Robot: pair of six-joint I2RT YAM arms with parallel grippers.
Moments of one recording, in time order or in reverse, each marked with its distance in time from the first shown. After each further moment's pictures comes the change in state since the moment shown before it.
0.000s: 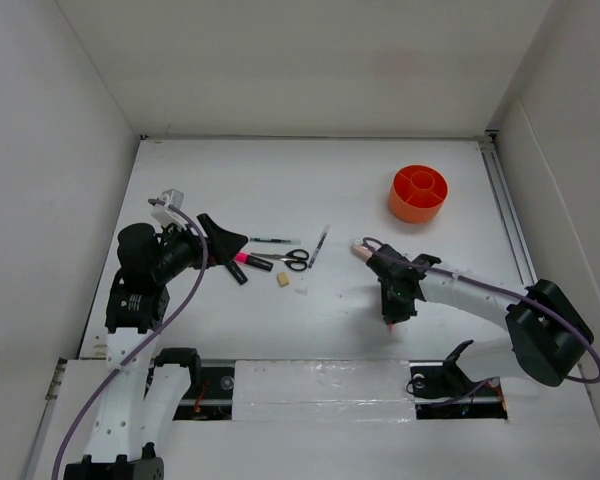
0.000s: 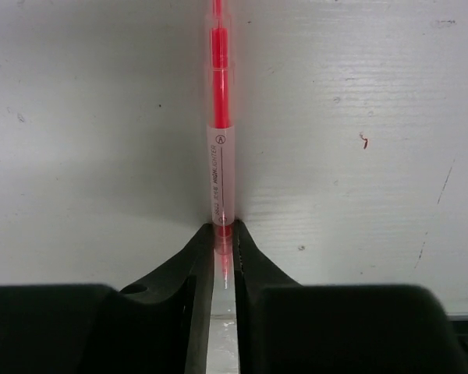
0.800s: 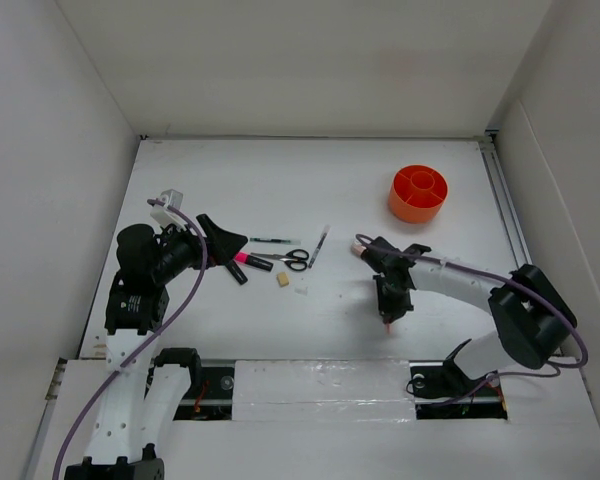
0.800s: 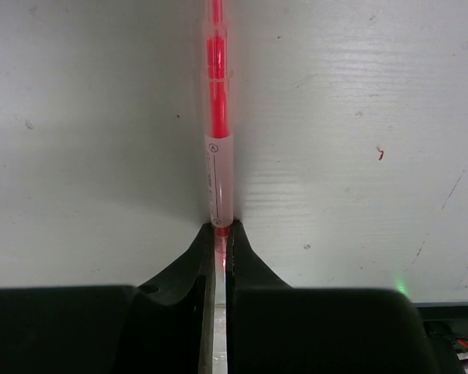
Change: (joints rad) left arm 0.002 -0.008 0.000 -0.001 0.000 0.000; right arm -0.024 0.106 0.080 -0.045 -0.034 -0.061
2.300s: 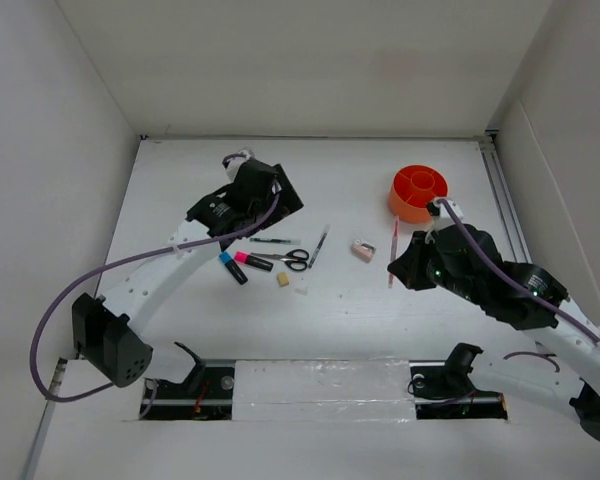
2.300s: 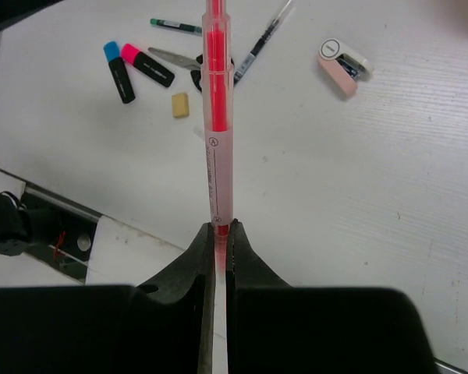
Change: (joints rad) left arm -0.624 0.739 0.578 -0.227 -0.825 -0.407; right arm 0.199 -0.636 0.397 -0.154 0.189 -0.040
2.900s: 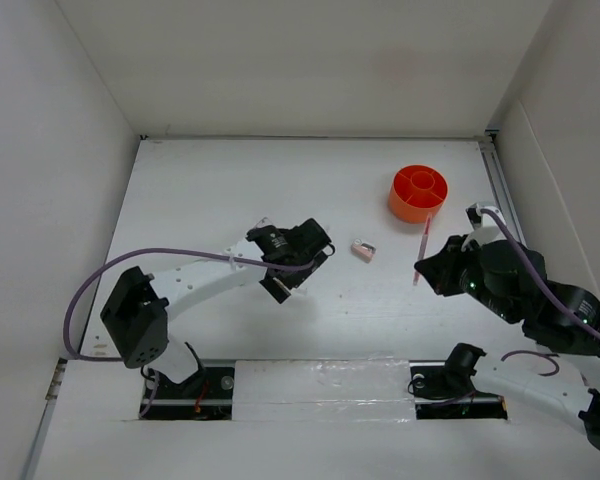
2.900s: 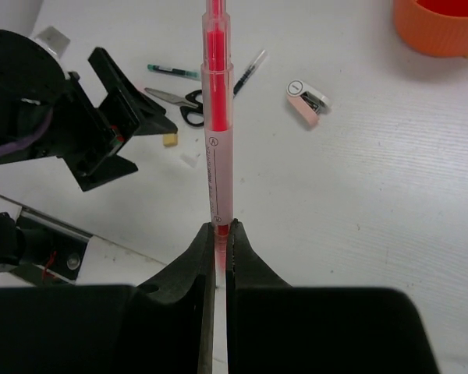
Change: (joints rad) left arm -0.315 0.135 -0.127 -0.275 -0.095 -0.721; right arm 0.015 -0.147 0.029 -0.066 0.109 -0.054
